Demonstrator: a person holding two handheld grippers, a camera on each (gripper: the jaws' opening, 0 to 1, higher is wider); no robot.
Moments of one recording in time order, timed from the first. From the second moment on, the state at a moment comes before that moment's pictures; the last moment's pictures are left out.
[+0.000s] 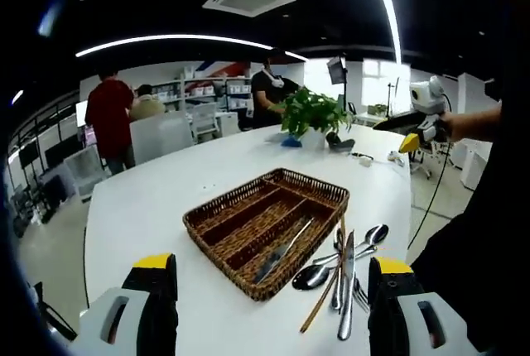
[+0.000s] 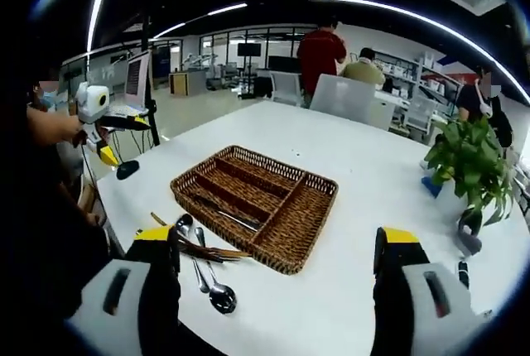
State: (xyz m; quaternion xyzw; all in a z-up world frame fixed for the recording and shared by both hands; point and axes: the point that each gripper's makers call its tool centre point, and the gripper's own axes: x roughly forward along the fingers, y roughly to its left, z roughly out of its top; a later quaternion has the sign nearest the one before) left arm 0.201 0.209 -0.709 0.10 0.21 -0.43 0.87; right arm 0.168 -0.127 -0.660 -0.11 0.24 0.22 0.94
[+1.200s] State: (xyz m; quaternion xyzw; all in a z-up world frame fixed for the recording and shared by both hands) left arm 0.186 0.186 -0.749 0.20 0.32 -0.44 0.81; right arm 0.206 -0.156 -0.658 -0.10 0.26 0.28 0.92
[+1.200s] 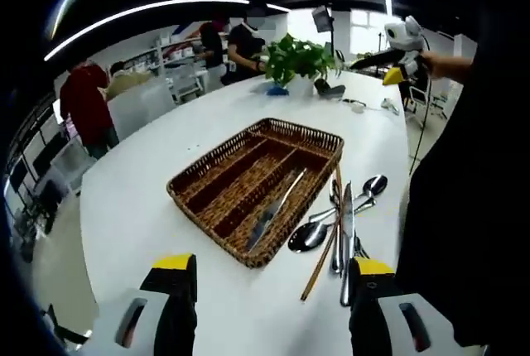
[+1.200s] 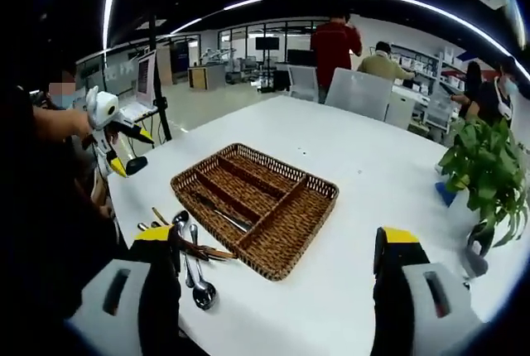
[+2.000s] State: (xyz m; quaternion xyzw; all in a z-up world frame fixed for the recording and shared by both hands) left arm 0.166 0.155 -0.848 0.29 0.37 -0.51 0.72; right arm 0.196 -0.154 -0.675 -0.10 0.28 0.27 0.92
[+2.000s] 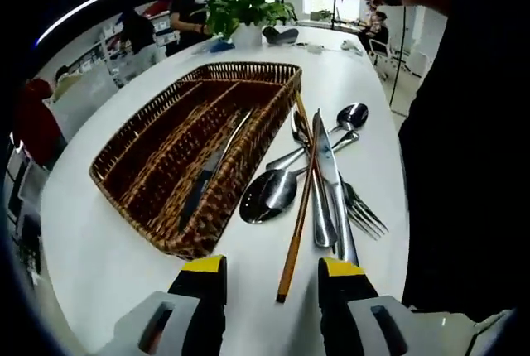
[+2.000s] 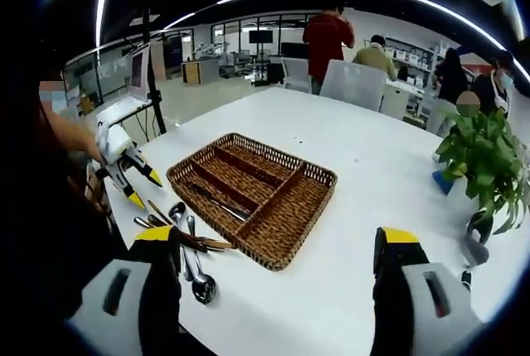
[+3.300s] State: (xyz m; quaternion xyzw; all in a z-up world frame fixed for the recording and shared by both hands) left arm 0.156 0.128 -0.870 0.37 0.36 -0.57 0.64; right arm 0.191 -0.165 -0.670 -0.13 0.28 0.26 0.91
